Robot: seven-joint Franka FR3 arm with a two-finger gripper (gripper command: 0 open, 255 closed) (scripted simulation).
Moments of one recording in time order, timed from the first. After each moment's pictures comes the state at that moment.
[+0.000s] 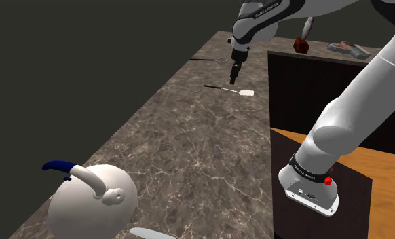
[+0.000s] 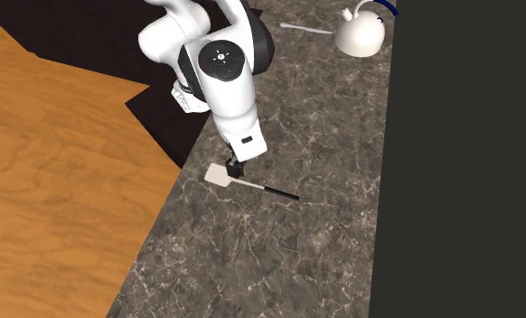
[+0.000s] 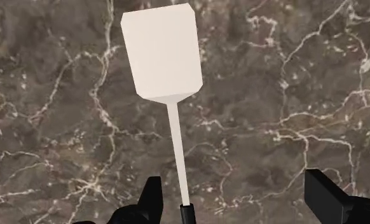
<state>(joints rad) -0.02 -0.16 -0.32 -2.31 -0.01 2.19 -0.69</state>
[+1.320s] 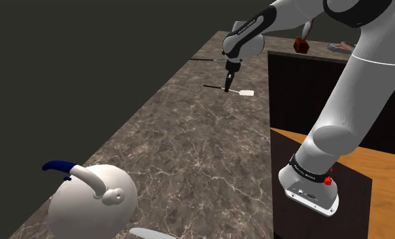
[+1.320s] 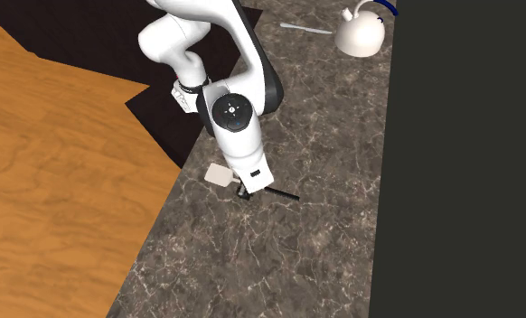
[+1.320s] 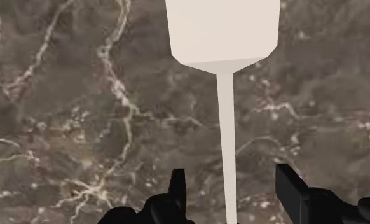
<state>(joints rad) -0.02 0.07 -0.34 -2.25 0.10 2.36 -0.85</state>
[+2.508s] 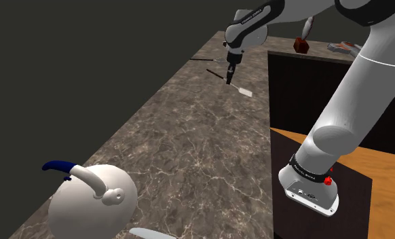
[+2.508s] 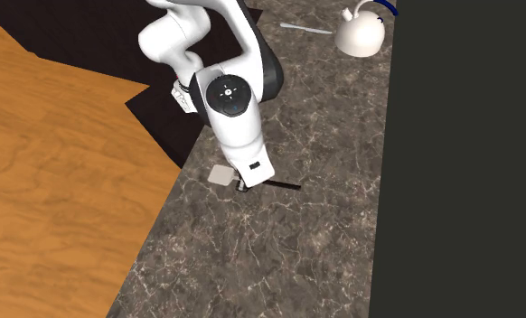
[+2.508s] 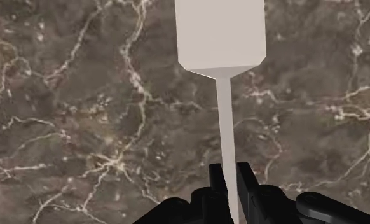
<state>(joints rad) -0.02 0.01 -0.34 -2.20 0.07 2.26 -0.82</state>
